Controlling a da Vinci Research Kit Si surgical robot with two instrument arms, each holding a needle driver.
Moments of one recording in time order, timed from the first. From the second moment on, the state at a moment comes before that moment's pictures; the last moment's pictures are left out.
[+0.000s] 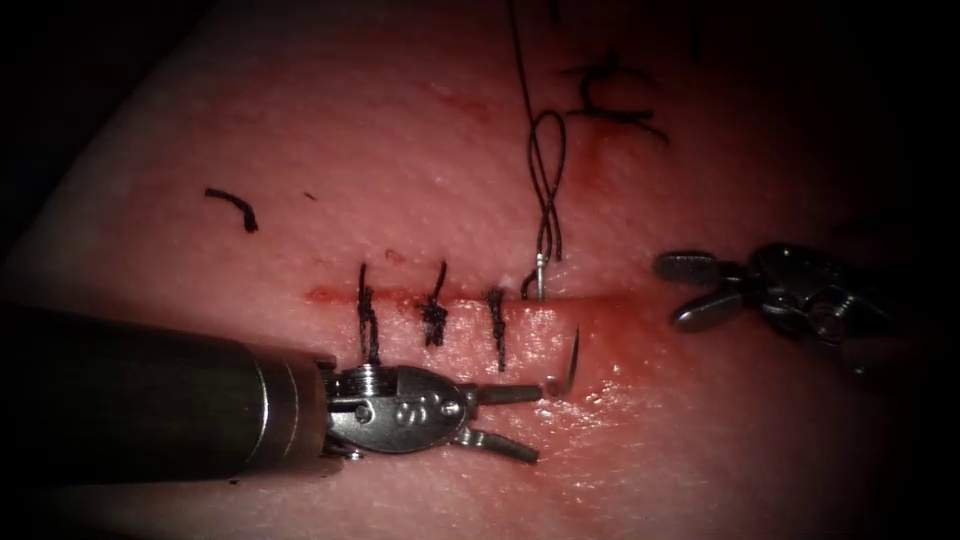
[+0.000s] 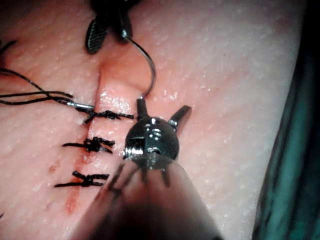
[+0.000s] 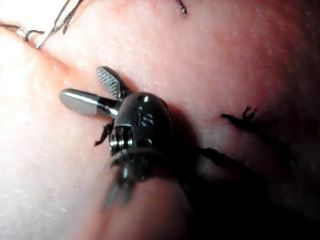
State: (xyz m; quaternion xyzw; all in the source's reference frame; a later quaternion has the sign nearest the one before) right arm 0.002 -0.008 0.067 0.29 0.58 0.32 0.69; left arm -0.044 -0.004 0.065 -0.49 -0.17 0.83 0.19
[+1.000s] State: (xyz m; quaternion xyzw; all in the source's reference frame) right arm 0.003 -0.011 0.069 0.29 0.58 0.30 0.70; left arm -0.045 -0.002 0.065 -0.50 -0.23 0.77 0.32
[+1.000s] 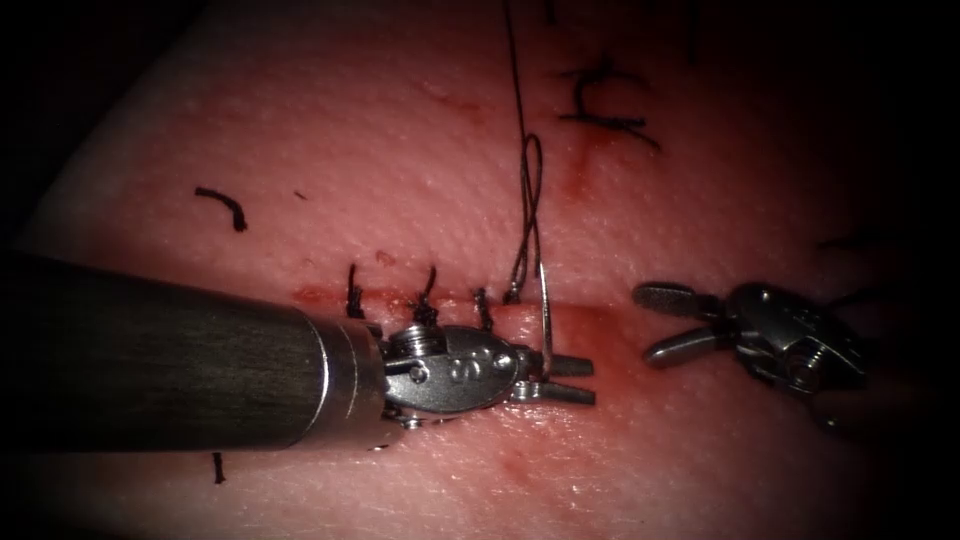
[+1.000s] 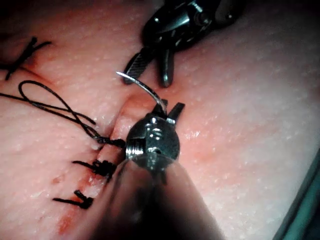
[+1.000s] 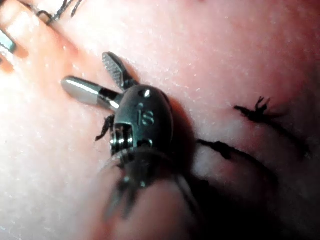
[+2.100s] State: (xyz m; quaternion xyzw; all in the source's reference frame) right arm 0.006 -0.013 0.069 0.30 0.58 0.28 0.70; left arm -0.039 0.003 0.052 -0.49 -0.63 0.41 0.45
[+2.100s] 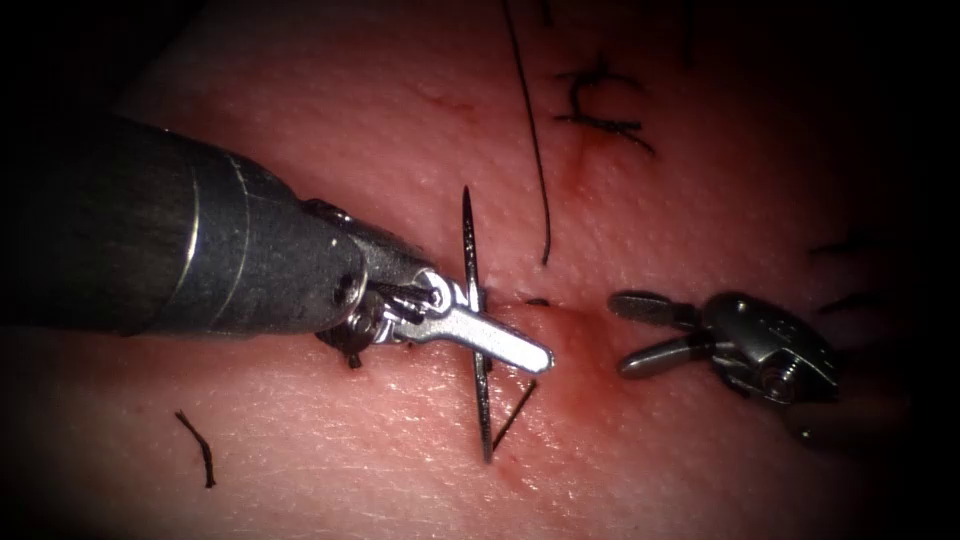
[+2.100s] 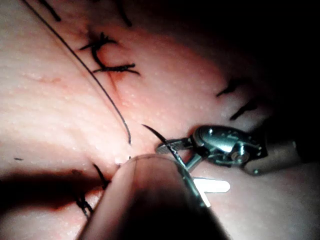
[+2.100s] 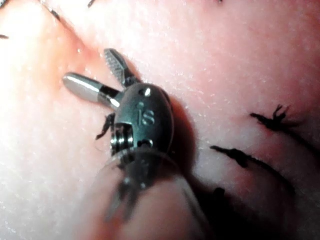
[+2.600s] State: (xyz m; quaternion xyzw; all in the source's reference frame) right arm 0.007 -0.014 0.069 0.30 0.58 0.28 0.70; left arm -0.035 0.006 0.046 -0.70 -0.25 0.60 0.29
